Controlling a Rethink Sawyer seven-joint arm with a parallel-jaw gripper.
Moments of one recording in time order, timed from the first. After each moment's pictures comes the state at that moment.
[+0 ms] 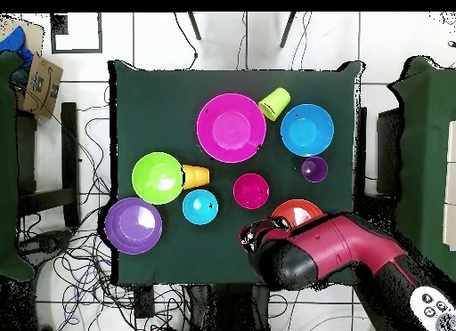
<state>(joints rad) -1.17 -0.96 1.10 2.25 -0.74 0.67 1.80</state>
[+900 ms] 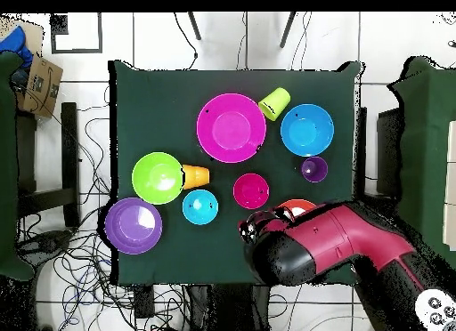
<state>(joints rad) -1.18 -1.06 1.19 2.22 -0.69 0.74 1.80</state>
